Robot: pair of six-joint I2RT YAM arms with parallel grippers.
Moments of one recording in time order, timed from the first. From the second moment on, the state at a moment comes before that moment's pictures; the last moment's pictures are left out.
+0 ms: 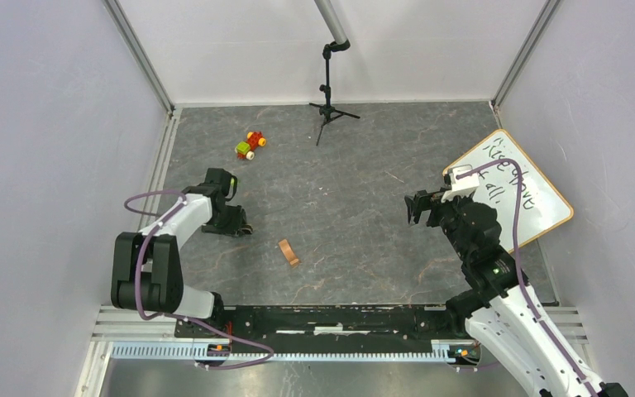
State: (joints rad) left arm -0.08 1.44 0.79 -0.72 -0.09 -1.51; right arm 0.42 0.55 0.55 -0.20 0.17 0.10
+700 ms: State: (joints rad) left arm -0.66 1.60 1.07 -0.49 -0.05 -1.42; right arm 0.42 0.58 0.53 -0.21 0.19 0.11
